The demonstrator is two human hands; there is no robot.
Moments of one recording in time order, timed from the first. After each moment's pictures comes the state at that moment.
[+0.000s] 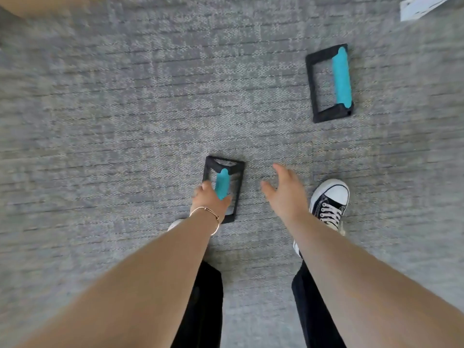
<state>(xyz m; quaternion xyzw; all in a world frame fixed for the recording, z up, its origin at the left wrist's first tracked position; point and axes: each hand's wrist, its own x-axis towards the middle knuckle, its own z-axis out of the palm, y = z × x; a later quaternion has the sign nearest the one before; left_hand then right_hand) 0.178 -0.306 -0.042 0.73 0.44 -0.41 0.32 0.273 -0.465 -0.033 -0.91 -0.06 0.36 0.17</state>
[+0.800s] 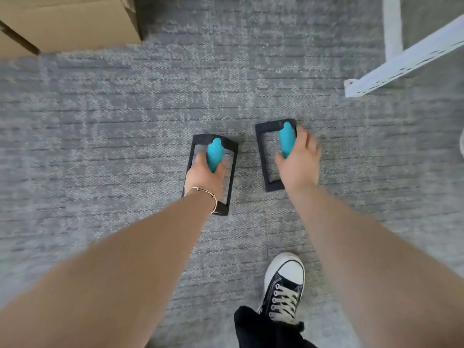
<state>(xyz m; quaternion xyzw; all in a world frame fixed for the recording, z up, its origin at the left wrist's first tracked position) 0.426 -0.328 -0.102 0.75 0.47 -0.15 0.44 0.545 -0.488 -0.090 -0.98 -0.06 0.14 0.10</state>
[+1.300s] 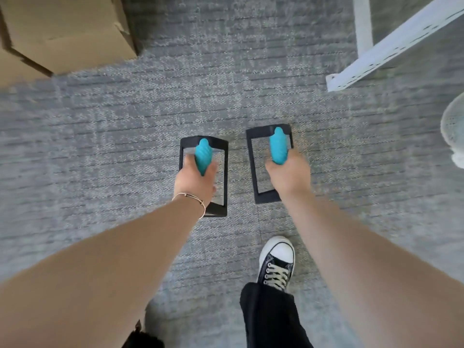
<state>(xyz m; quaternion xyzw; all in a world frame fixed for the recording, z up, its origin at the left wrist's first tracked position) 0.416 -0.336 -0.026 0.75 0.47 -0.15 0.43 0.520 -0.507 -0.033 -0.94 0.07 0.22 0.24</state>
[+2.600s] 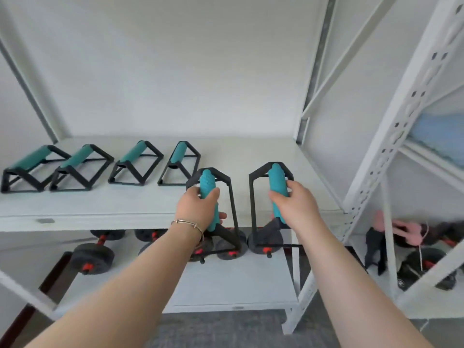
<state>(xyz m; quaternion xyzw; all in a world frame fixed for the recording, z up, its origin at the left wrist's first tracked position) 0.545 -0.300 0.891 0.70 0.34 0.22 0.60 0.643 -0.479 0.903 -0.83 -0.14 0.07 0.54</state>
